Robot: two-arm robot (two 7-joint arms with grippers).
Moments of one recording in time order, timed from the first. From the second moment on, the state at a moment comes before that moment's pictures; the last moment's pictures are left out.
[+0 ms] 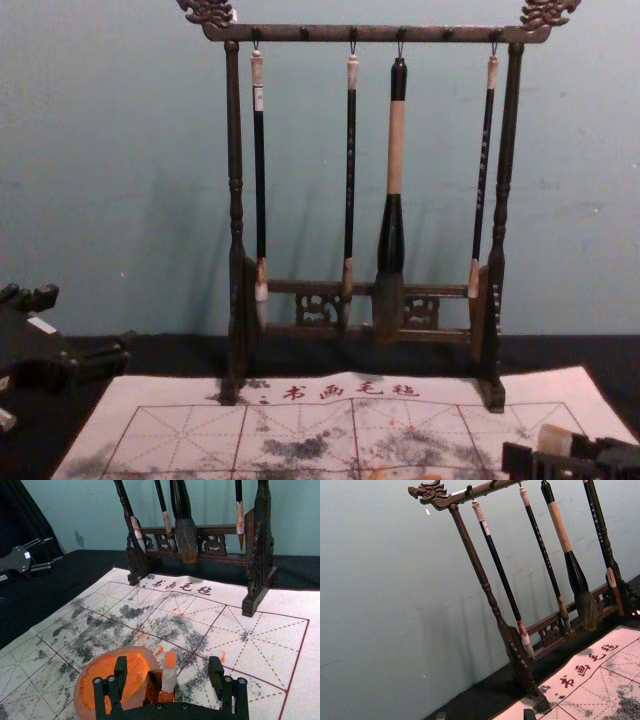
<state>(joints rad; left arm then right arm) -0.20 0.60 0.45 -1.41 -0.25 -0.12 0.03 0.15 0.51 -0.39 -1.37 0.67 0.12 0.49</state>
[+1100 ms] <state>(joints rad) -0.20 0.60 0.45 -1.41 -0.25 -0.12 0.03 0.15 0.51 -0.39 -1.38 0.67 0.12 0.49</state>
